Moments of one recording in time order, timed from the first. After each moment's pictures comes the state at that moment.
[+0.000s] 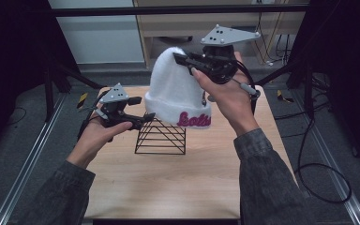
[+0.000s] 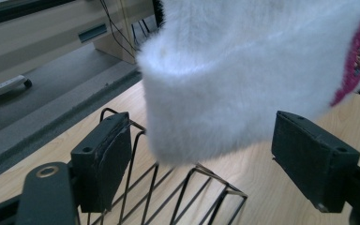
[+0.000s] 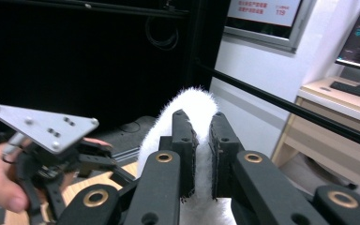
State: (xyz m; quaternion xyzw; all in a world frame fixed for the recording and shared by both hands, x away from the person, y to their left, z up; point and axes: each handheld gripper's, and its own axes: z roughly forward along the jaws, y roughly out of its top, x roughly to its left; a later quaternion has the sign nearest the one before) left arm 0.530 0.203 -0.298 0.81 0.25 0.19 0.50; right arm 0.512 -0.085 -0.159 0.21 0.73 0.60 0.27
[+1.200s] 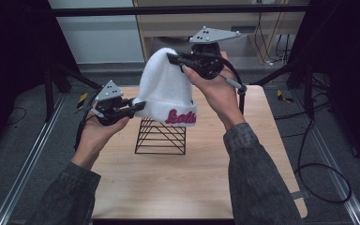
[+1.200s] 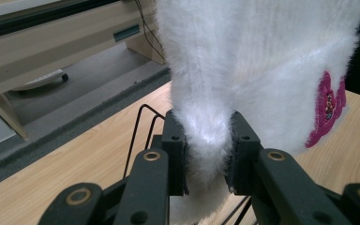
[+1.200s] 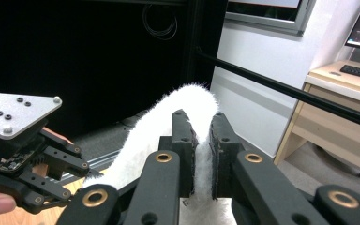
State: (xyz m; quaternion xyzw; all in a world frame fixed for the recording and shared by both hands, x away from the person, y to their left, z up) left arm 0.526 0.212 -0.292 0.79 0.29 0.24 0.49; right arm 0.551 -0.070 -0.182 0.23 0.74 0.59 0.25
